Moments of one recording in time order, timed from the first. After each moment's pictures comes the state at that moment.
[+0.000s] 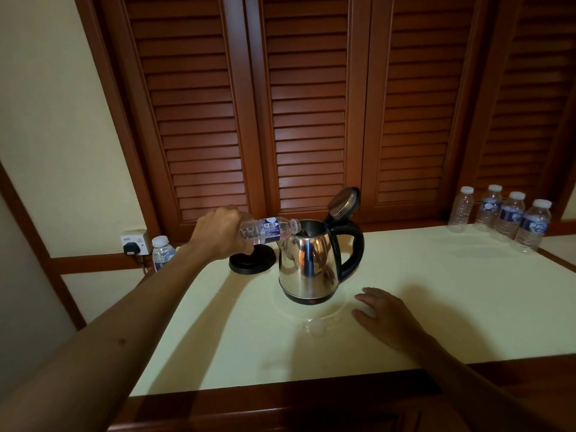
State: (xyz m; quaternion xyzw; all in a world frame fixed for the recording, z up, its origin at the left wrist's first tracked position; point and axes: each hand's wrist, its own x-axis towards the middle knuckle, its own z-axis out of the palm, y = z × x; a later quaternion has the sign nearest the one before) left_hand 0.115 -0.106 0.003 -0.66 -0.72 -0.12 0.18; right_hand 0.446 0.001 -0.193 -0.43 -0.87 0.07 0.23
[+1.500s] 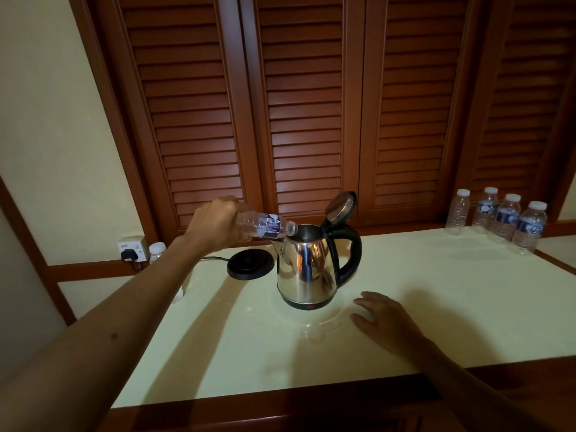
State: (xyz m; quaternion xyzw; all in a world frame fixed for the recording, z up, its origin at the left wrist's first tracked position) left_hand 0.119 -0.106 0.027 -0.67 -0.70 -0.15 0.21; right_hand 0.446 0.004 -0.198 -0.43 -0.87 0.07 0.25
